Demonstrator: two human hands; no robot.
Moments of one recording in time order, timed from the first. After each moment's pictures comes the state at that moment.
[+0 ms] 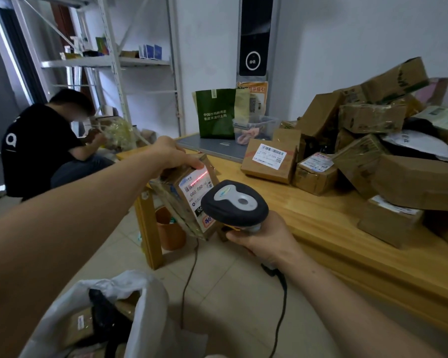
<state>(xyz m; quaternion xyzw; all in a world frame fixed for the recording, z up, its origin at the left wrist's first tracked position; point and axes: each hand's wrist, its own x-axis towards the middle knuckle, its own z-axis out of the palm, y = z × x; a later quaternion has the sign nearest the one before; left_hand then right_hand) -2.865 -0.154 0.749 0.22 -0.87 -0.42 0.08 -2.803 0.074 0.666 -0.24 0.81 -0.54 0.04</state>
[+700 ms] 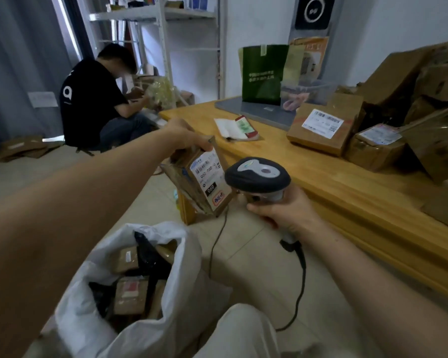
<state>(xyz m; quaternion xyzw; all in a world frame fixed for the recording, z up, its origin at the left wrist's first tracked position) -2.827 -0.216 0.701 0.28 -0.86 -0.41 0.11 -2.798 0.034 0.644 -0.20 0.78 -0.57 0.15</state>
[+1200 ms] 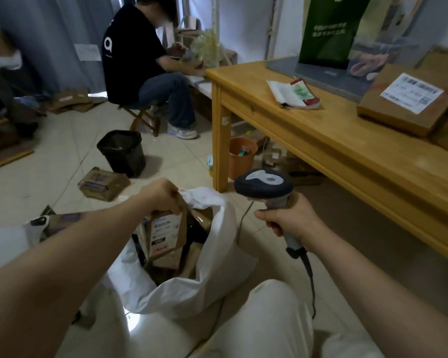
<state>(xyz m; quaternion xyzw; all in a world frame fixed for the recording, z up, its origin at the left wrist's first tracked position) -2.699 -0.324 0.516 0.33 -0.92 -0.18 -0.11 -2.782 -0.042 0.569 -0.18 0.80 -0.50 0.28</state>
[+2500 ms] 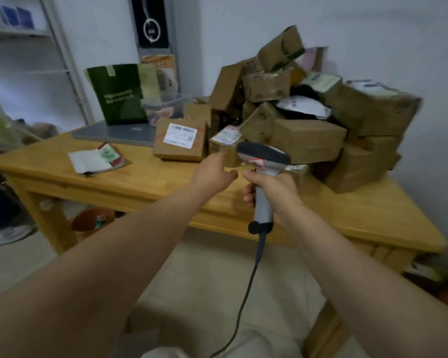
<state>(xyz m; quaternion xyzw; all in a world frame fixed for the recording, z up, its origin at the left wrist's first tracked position) -2.922 0.091 0.660 -0.11 -0.94 -0.29 0.12 -2.847 0.214 0.665 0.08 0.65 -0.76 -0.04</state>
